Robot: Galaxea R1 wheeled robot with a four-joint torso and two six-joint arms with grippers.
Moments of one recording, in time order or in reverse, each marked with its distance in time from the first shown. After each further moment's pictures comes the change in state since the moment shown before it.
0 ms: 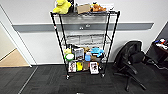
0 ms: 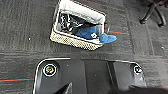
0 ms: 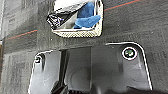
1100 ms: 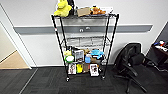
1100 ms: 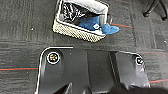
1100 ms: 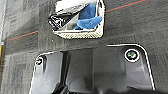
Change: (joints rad) left arm 0.059 -0.013 0.002 -0.001 0.026 -0.003; right arm -0.017 0.009 0.000 0.001 -0.002 0.000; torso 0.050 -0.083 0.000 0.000
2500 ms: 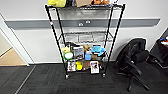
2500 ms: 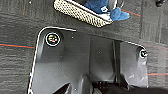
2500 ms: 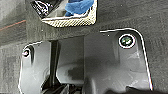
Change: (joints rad) left arm 0.031 -0.040 0.082 -0.088 0.097 -0.014; right arm -0.062 0.032 -0.066 0.001 0.000 0.000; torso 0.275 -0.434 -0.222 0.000
